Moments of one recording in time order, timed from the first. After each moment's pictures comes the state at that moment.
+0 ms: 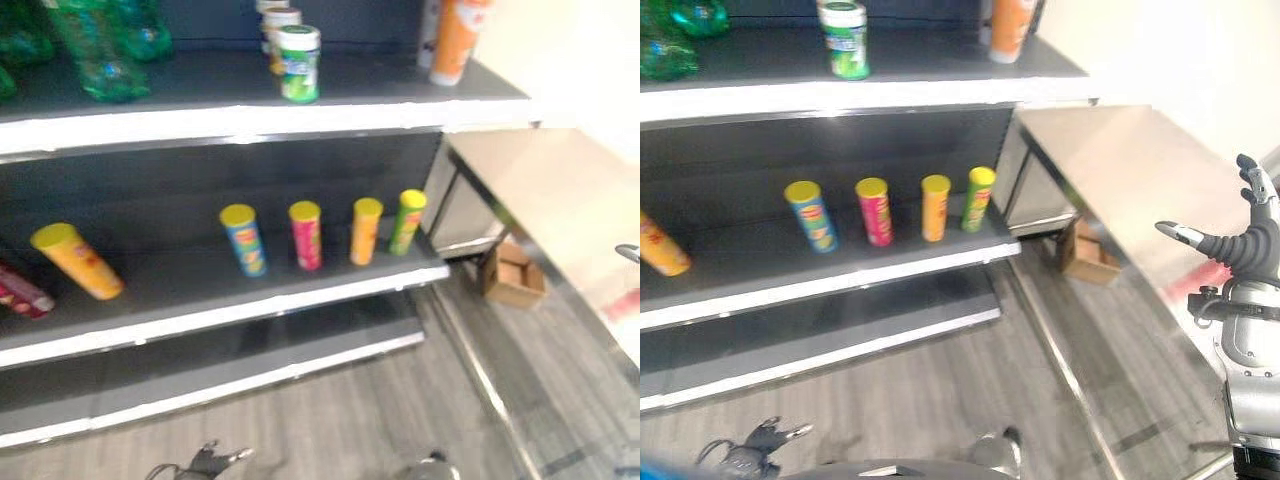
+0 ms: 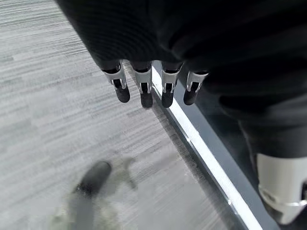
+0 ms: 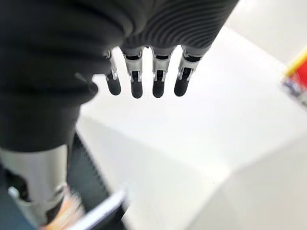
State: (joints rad) left arm 0.13 0.36 -0.11 0.99 0.02 0.03 0.09; right arm 0.15 -0.80 -0.50 -0.14 0.02 -0.07 -0.25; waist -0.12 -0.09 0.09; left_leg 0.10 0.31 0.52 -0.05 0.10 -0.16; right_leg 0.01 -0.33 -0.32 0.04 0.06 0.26
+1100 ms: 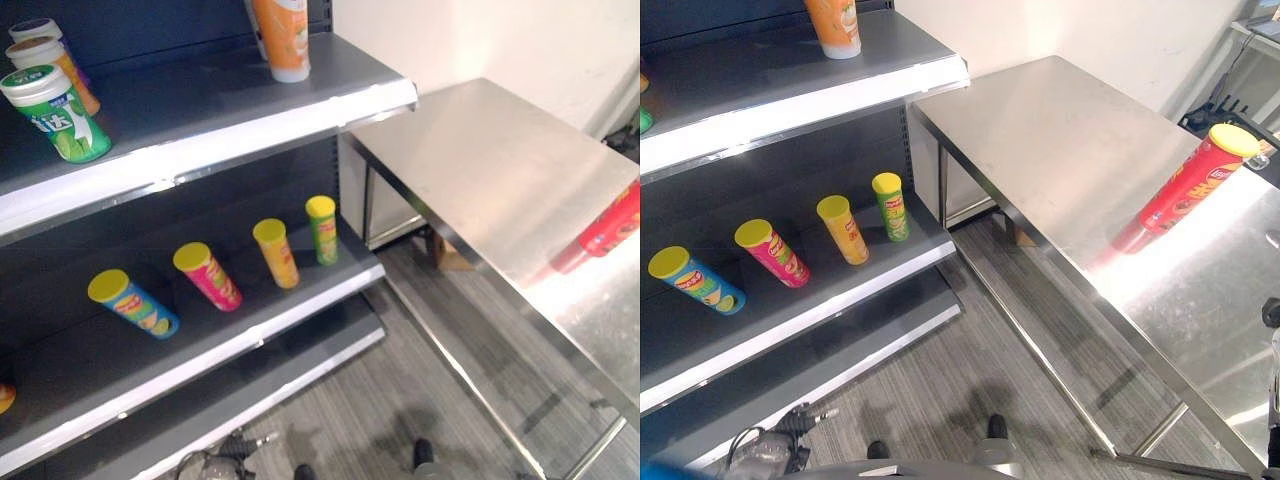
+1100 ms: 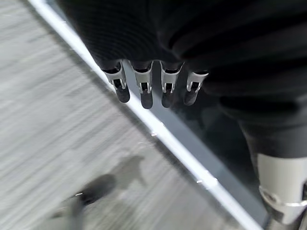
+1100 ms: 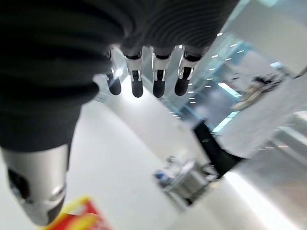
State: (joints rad) left arm 0.02 0.31 -0.12 0.99 0.00 0.02 0.11; right arm 0.03 -0.84 -0.52 0.29 0.05 0.00 -0.44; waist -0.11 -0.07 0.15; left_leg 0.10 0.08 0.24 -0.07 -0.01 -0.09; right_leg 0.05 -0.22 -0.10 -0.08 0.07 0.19
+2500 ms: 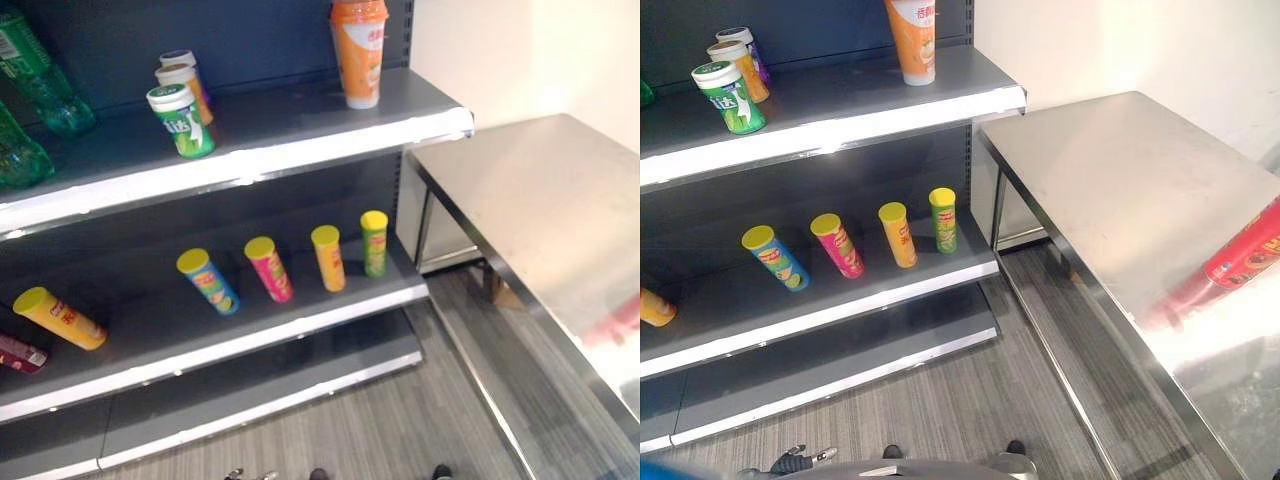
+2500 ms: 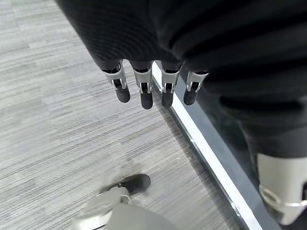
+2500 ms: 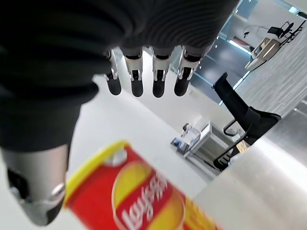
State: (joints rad) left arm 0.17 0.28 -0.12 1.05 0.00 0.03 0.10; right arm -0.12 -1.06 -0.42 0.57 0.14 0.01 -0.34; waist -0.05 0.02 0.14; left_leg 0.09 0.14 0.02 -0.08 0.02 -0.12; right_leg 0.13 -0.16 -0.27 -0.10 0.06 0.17
